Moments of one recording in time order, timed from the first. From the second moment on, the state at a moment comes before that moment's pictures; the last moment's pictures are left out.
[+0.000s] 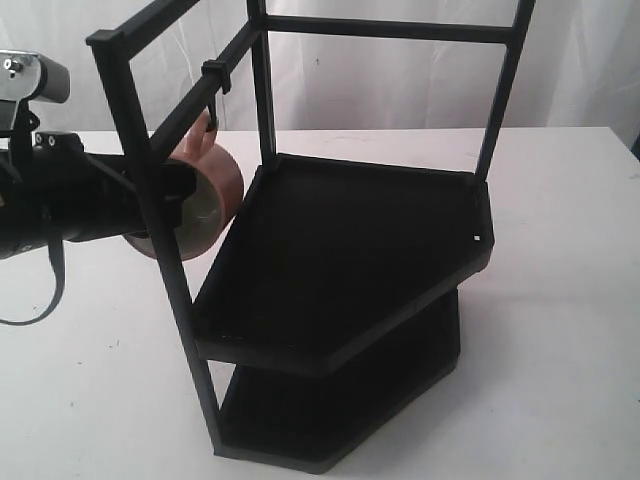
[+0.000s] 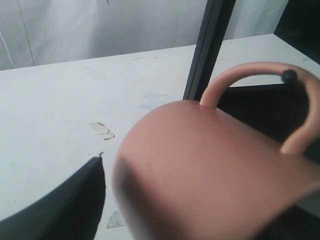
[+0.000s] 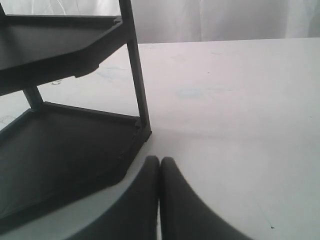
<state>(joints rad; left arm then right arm) -0.43 1.15 -0.62 -0.08 -0.12 -0.08 0.24 0.01 -0.01 0.05 0.32 0.11</state>
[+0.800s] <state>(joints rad) -0.43 1.20 -0.62 -0.08 -0.19 -0.05 0.24 0.01 -0.01 0.05 0.32 0.11</state>
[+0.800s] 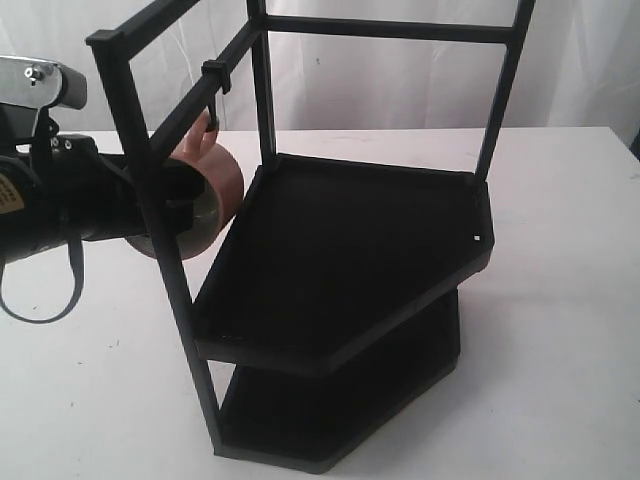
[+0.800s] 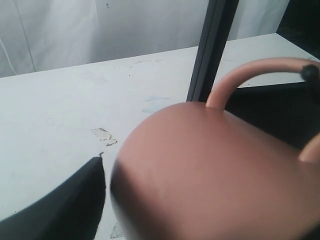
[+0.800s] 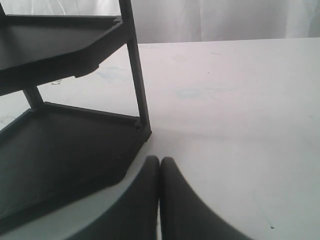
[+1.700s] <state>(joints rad) -0.43 1.25 -0.62 -0.11 -0.28 0.01 0.24 0.01 -0.01 0.05 0.32 0.11</state>
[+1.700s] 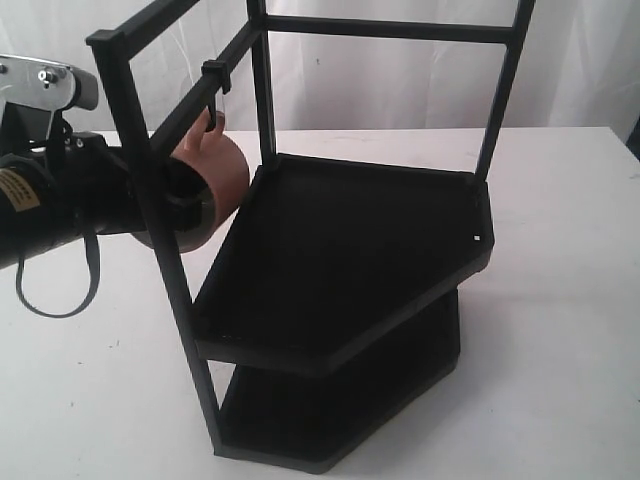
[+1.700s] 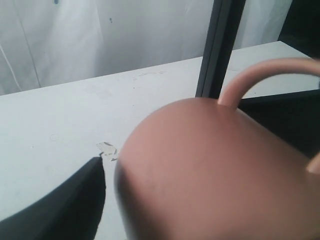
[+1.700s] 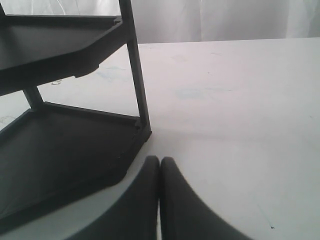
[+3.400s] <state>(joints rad) -0.43 1.24 -0.62 -0.21 -0.33 0.15 0.24 0.01 -0.01 0.05 0.32 0.11</state>
